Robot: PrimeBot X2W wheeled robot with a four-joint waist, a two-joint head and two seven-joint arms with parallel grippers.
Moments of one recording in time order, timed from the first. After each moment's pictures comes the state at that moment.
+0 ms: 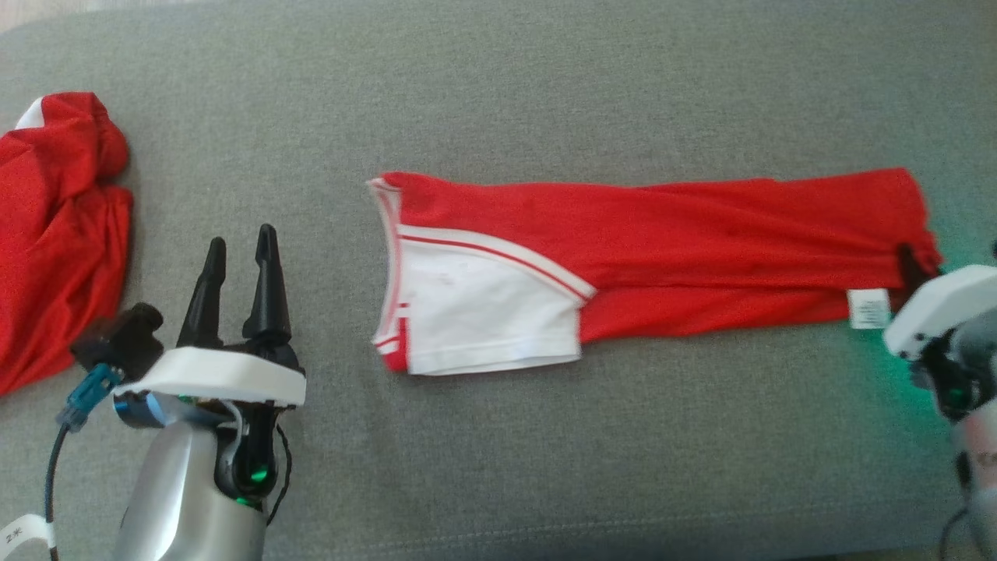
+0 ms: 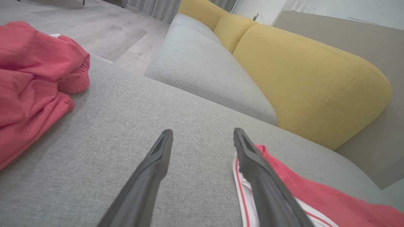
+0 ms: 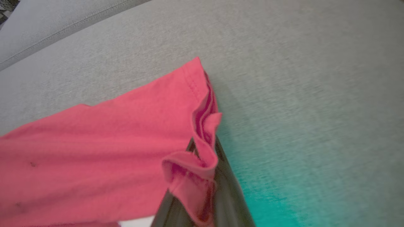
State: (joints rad) left arm -0.25 0.04 -0.06 0.35 -0.48 -0.12 -0.25; right arm -0.52 -0.33 0.02 0.86 0.50 0.13 0.14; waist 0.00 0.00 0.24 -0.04
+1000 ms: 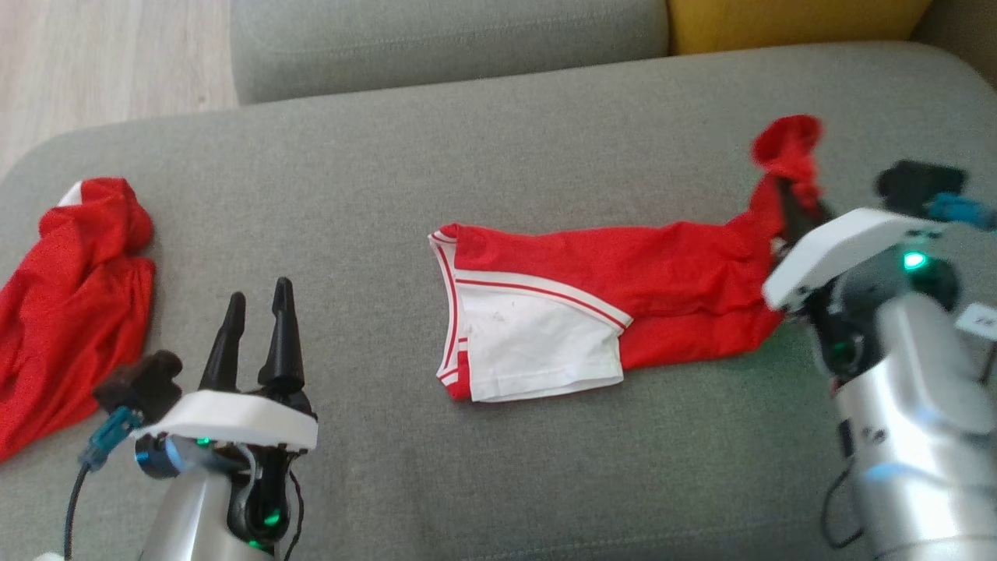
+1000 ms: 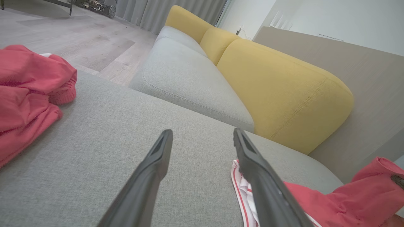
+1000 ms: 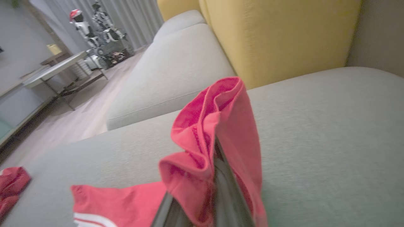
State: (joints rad) left arm -0.17 0.04 -0.08 0.37 -0.52 -0.12 -0.25; right arm -0.54 -0.10 0.00 0.60 0.36 0.13 0.21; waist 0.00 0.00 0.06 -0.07
